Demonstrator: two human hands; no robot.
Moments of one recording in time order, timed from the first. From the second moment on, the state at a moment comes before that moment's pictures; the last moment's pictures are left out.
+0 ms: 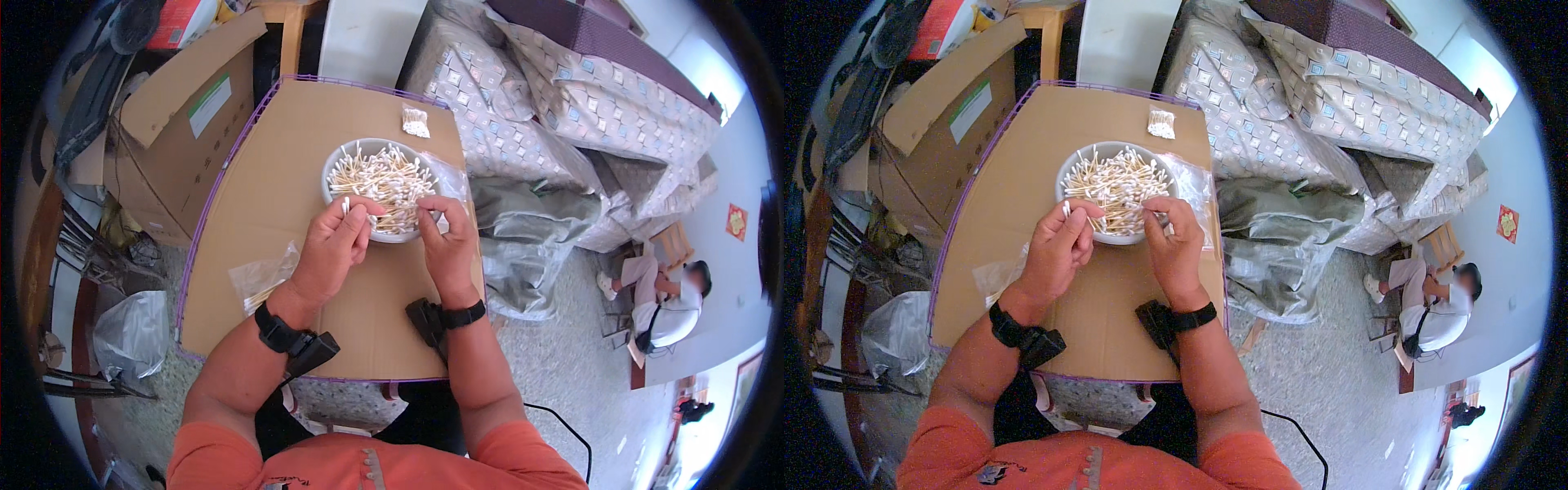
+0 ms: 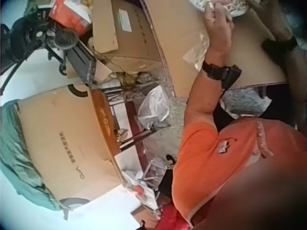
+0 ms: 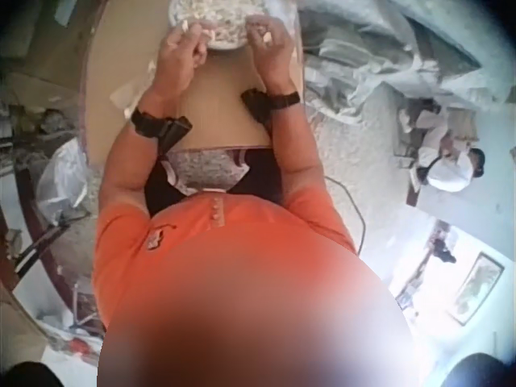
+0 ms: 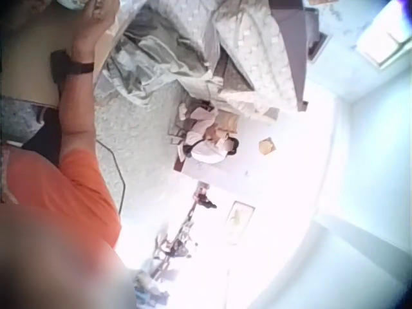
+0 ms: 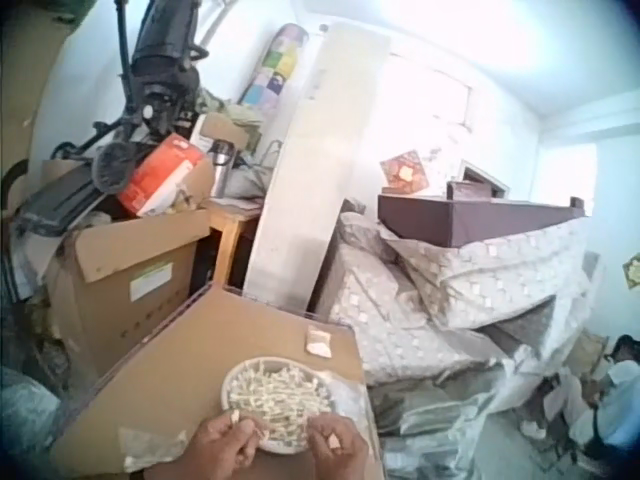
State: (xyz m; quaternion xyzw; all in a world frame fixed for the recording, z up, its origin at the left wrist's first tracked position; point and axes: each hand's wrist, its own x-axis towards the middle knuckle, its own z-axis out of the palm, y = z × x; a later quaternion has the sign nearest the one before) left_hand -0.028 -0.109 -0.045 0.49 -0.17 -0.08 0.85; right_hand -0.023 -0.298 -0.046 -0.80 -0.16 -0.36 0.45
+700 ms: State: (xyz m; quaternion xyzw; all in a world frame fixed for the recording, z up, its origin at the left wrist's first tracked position) left_hand -0.025 -0.114 -0.048 0.55 -0.16 -0.02 0.82; right_hand -0.037 -0.285 -0.042 -0.59 -0.14 -0.24 0.75
